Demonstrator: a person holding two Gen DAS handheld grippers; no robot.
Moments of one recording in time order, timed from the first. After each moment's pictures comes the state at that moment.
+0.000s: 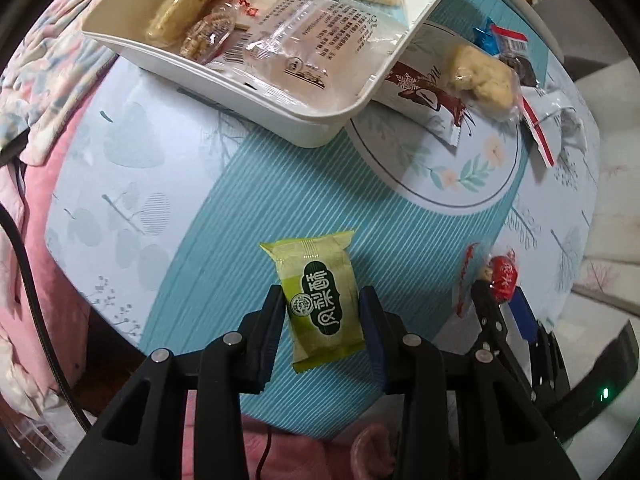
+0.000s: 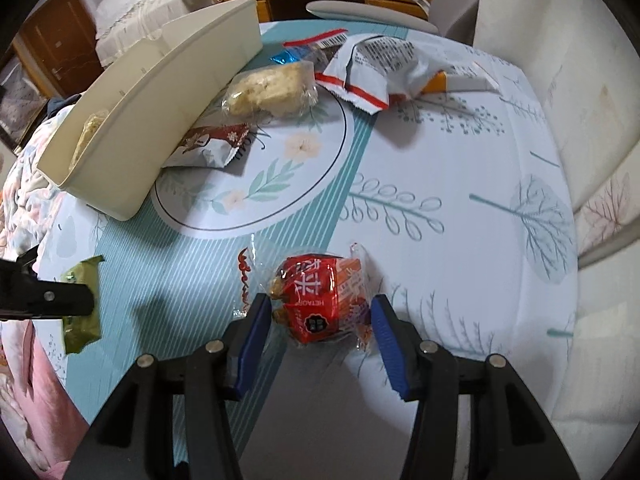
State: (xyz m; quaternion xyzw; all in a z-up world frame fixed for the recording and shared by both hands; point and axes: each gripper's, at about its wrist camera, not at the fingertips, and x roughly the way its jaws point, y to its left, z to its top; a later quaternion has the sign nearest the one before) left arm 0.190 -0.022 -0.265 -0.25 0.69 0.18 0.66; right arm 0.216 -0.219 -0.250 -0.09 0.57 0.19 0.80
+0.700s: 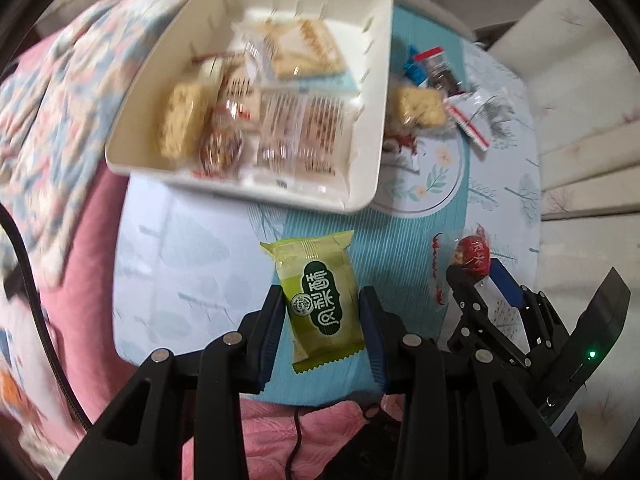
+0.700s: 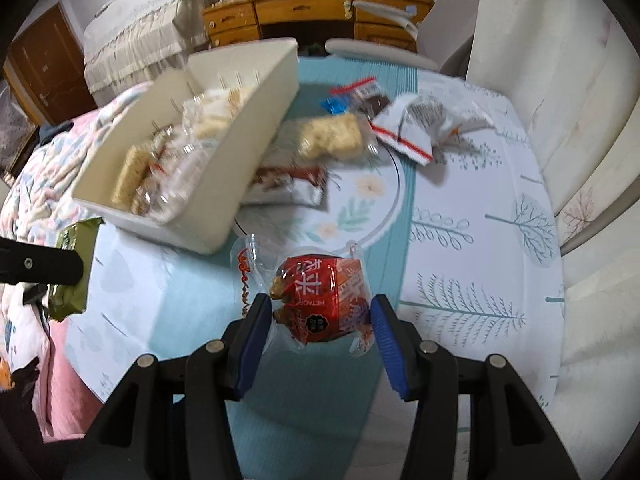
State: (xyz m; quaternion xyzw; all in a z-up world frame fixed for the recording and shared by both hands) left arm 0.175 0.058 -0.165 -0.14 0.67 0.03 0.73; right arm 0.171 -0.148 -0.184 -0.06 0.53 0.15 0.83
